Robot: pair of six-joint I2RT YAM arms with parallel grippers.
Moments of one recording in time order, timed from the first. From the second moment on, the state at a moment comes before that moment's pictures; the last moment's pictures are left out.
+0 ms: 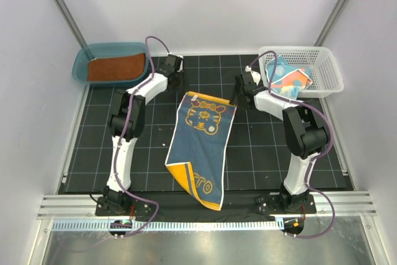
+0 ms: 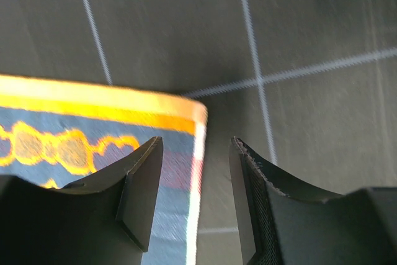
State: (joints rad) left arm -0.37 2.28 1.81 -0.43 -0.06 -0.28; right arm 0.37 1.86 1.20 -0.24 0.22 0.60
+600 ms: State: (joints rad) left arm -0.36 2.28 1.76 -0.32 0.02 -0.26; right arm 0.37 1.98 1.30 -0.26 0.24 0.60
